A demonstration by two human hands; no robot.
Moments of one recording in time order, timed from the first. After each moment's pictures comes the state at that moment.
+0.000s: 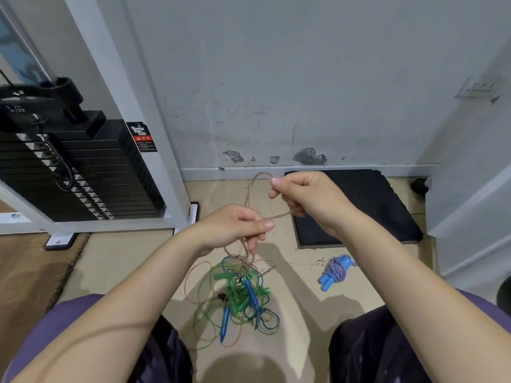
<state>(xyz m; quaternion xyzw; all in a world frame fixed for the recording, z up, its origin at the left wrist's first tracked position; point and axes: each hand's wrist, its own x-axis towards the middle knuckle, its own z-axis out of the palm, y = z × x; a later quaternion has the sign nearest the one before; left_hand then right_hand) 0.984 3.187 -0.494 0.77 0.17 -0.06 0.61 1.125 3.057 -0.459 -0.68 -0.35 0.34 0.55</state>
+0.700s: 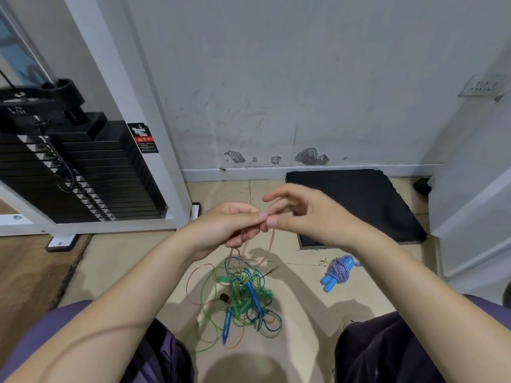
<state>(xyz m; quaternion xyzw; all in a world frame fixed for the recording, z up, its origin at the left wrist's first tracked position) 0.974 3.188 -0.484 0.70 0.18 -0.02 0.69 1.119 3.041 -0.471 -0.68 -0.47 0.35 0.45</state>
